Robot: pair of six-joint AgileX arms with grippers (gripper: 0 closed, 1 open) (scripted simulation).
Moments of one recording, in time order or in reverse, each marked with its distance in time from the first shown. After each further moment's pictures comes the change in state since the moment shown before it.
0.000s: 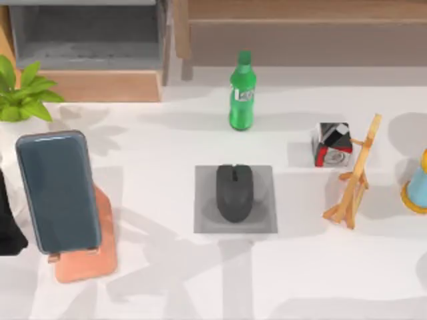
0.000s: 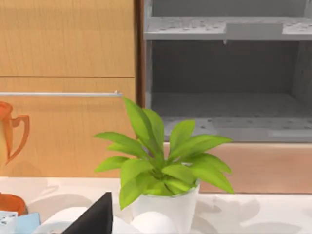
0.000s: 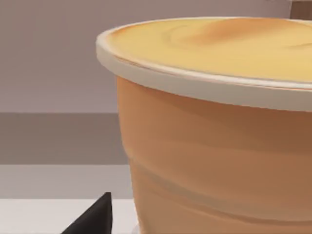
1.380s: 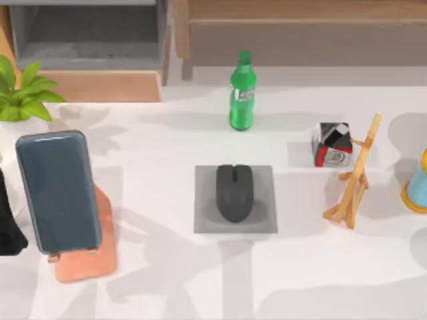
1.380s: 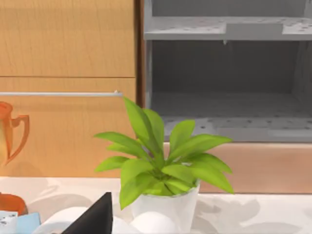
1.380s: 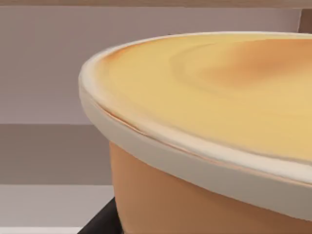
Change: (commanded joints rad) left arm 0.000 0.000 0.000 0.000 0.000 0.000; right arm 0.033 0.025 0.118 -0.093 0.033 0.000
